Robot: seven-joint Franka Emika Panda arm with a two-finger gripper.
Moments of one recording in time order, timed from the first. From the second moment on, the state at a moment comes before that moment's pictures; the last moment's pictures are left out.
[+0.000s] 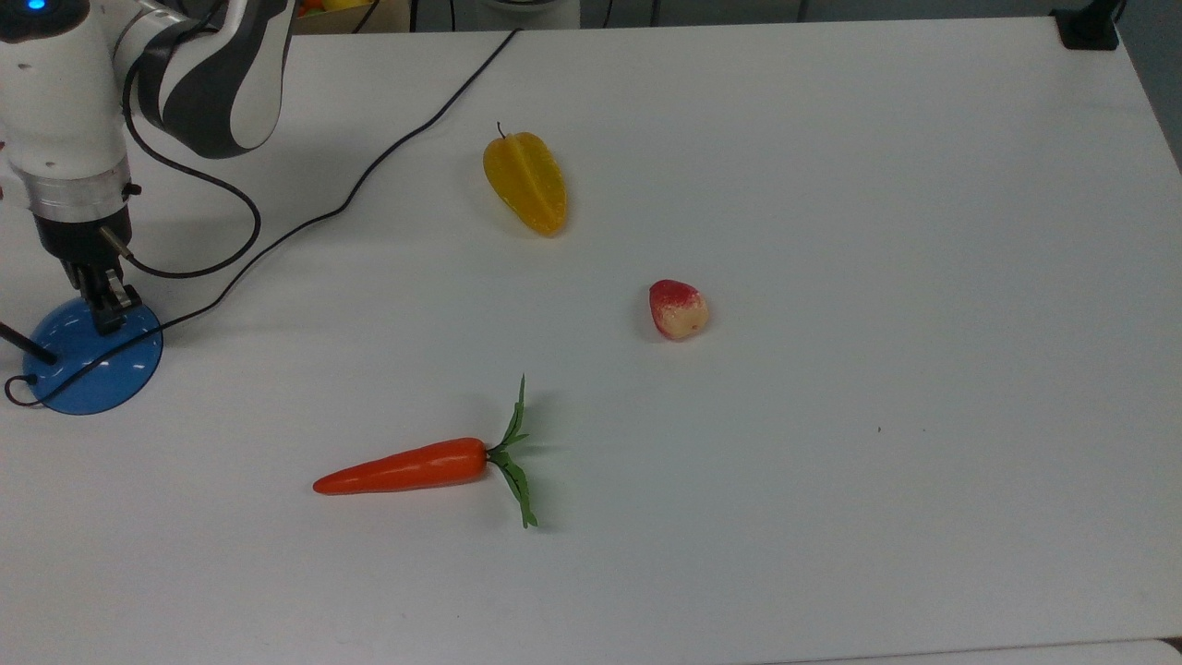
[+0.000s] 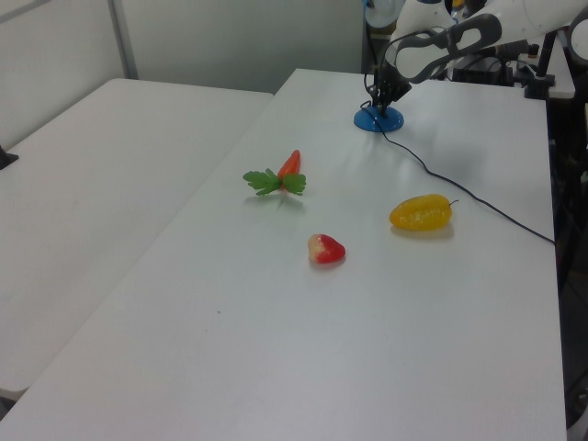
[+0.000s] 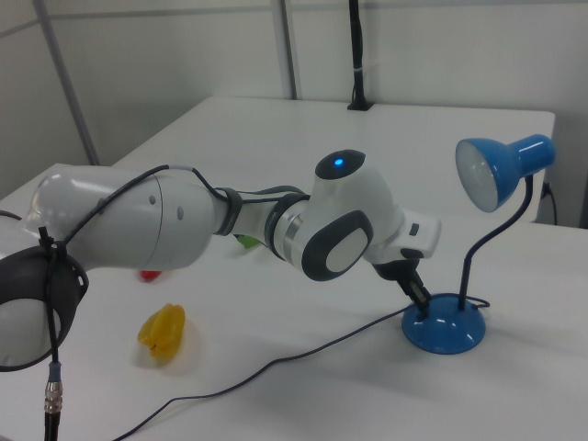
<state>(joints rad) -0.32 0.66 -0.13 -1.46 0.00 2.53 0.31</state>
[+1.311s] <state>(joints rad) -0.33 0.67 -0.13 -1.46 0.00 2.53 0.30</state>
